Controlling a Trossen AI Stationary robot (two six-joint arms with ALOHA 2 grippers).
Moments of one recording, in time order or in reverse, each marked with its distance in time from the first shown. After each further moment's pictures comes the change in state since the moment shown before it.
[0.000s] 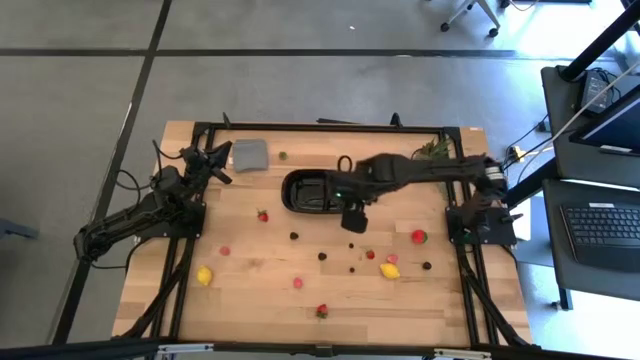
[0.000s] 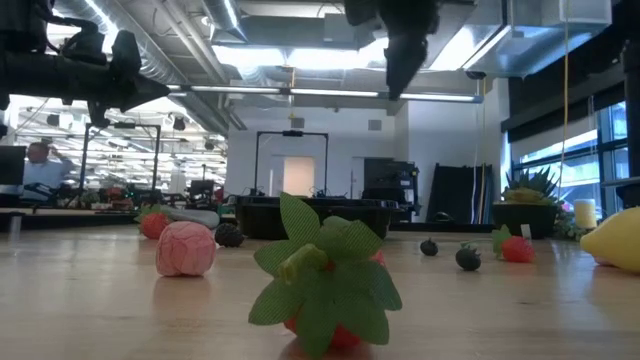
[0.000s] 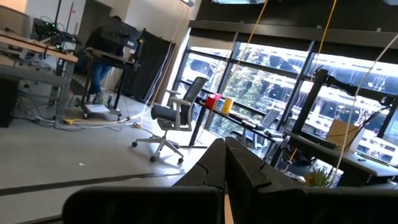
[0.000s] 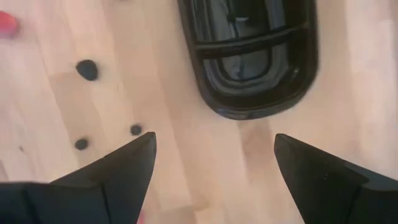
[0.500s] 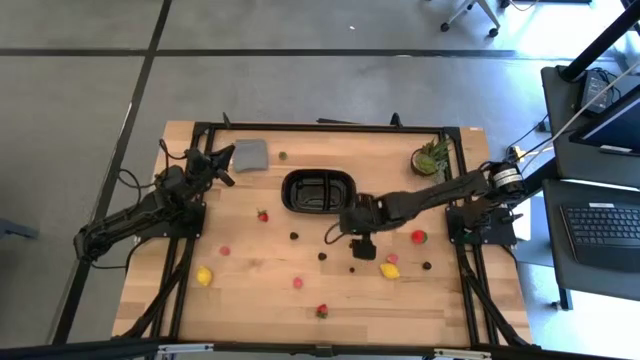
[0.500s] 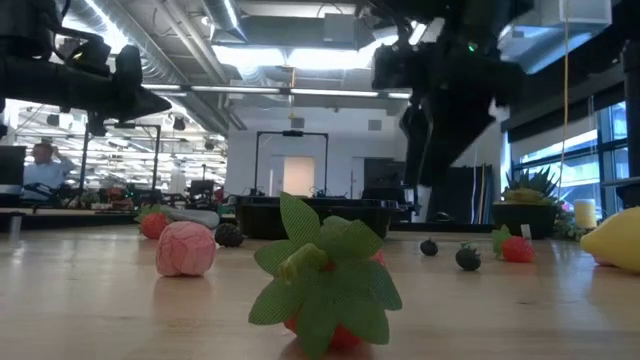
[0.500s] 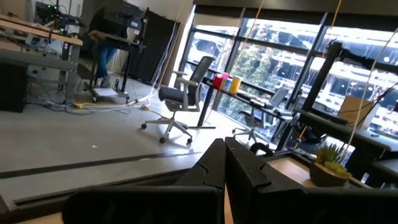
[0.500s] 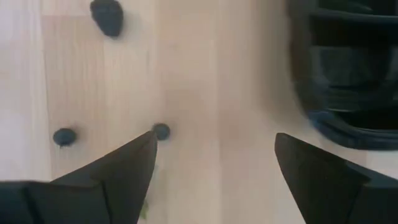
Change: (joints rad) left arm 0.000 0.000 0.000 -0.101 0.000 0.000; right arm 0.136 -0.103 -0.613 0.633 -0.004 -0.087
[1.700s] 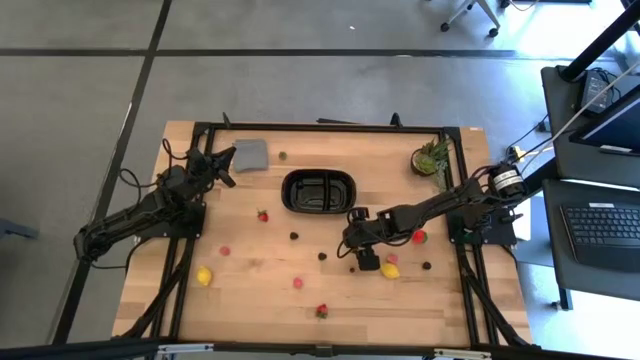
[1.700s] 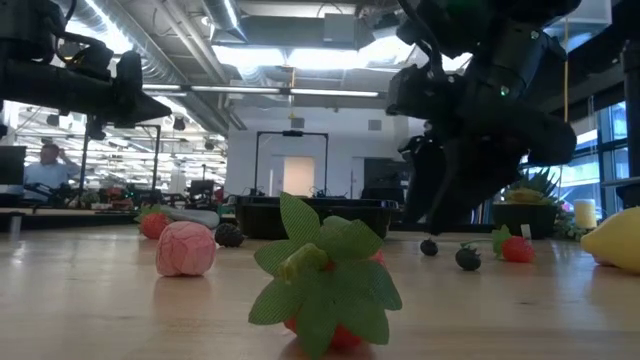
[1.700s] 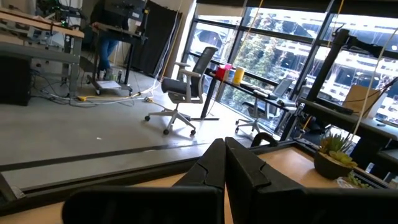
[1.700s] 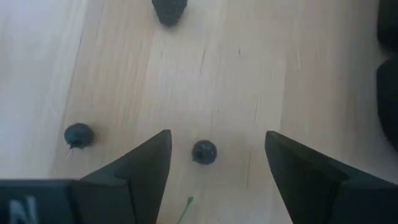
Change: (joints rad) left arm 0.000 0.000 0.000 -0.044 0.000 -0.002; right arm 0.054 0.012 -0.238 0.400 -0.034 -0.135
